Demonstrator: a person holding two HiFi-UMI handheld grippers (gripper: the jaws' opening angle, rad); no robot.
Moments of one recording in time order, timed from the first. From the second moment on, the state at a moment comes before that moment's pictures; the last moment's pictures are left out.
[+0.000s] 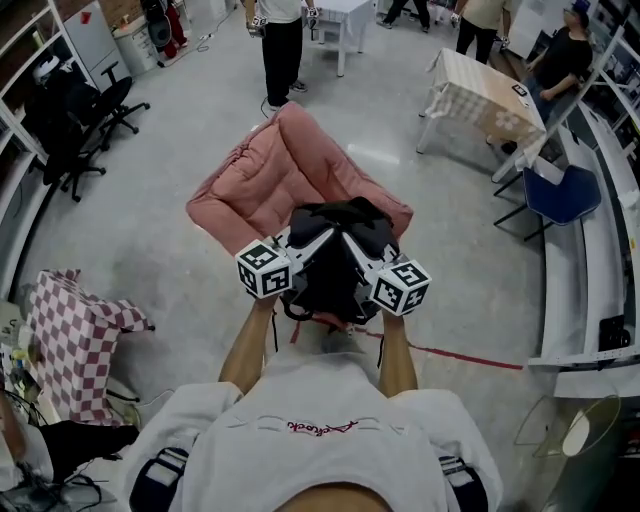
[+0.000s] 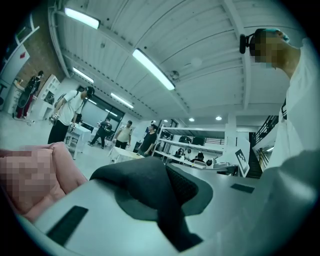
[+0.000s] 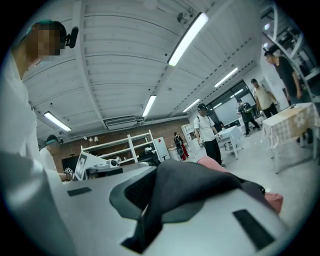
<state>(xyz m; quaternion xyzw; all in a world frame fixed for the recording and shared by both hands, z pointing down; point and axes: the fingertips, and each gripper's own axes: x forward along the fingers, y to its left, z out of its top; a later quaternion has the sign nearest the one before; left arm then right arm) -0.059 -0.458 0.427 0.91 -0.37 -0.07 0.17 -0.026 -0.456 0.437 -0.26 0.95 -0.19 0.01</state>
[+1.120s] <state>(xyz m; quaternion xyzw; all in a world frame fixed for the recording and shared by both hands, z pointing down) -0.054 -0.314 0.425 0.91 -0.37 -0.08 0.17 -0.021 -0.310 0.438 -0.26 0.95 -0.19 0.00</state>
